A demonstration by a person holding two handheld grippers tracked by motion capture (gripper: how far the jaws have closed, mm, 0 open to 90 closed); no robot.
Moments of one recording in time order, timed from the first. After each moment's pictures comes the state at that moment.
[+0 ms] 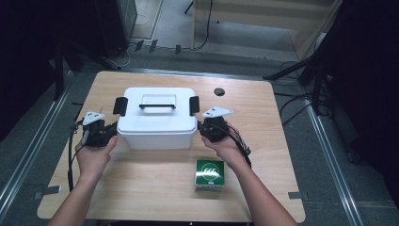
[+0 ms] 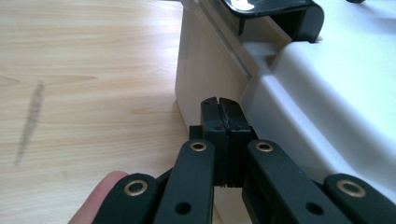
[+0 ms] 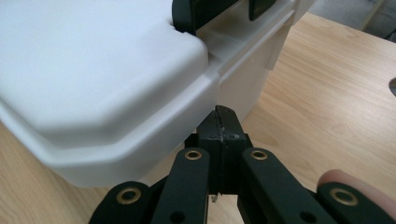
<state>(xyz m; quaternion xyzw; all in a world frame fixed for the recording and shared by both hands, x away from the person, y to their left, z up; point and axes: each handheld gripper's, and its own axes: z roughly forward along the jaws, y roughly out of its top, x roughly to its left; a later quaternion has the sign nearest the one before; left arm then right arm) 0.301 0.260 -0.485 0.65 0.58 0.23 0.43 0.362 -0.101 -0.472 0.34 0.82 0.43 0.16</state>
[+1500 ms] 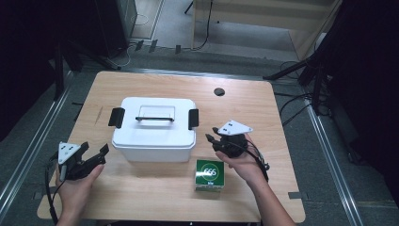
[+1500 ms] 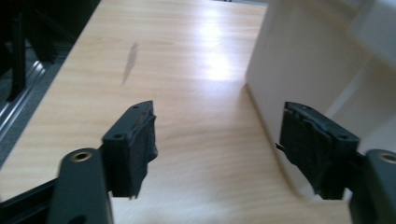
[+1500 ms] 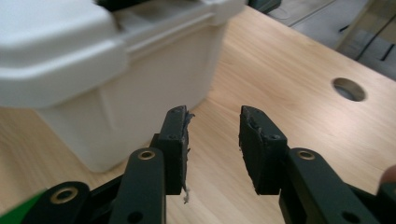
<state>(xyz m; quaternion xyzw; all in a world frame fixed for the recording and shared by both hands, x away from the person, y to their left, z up) 0.211 0.297 -0.523 0.59 0.62 0.32 0.41 0.320 -0.152 -0.466 0.30 0.83 0.42 0.22</state>
